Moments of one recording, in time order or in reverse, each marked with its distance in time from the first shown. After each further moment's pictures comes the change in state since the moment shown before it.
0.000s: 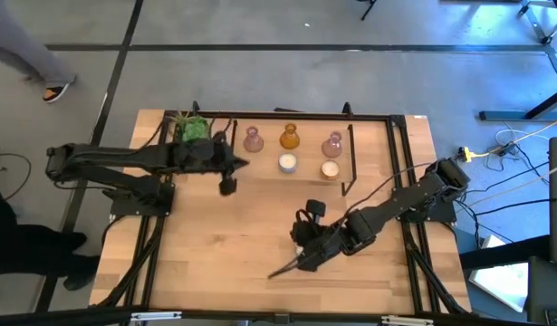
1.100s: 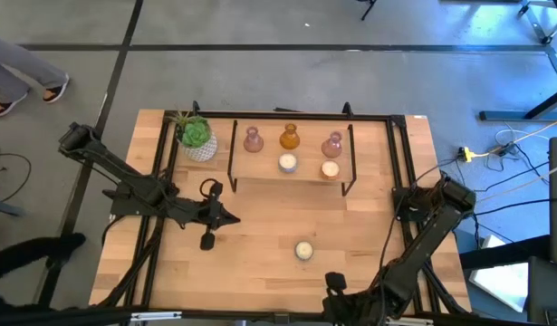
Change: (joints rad) left arm -0.631 0.014 -0.198 0.225 -0.260 -0.258; right arm 0.398 0.099 0.000 0.266 -0.150 0.268
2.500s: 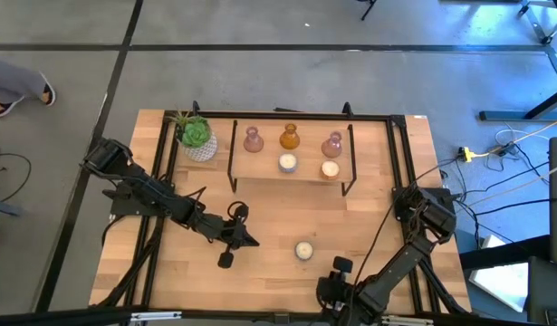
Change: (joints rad) left arm 0.033 0.494 0.001 0.540 0.209 0.048; right arm -0.012 0.261 0.000 -0.361 0.141 0.366
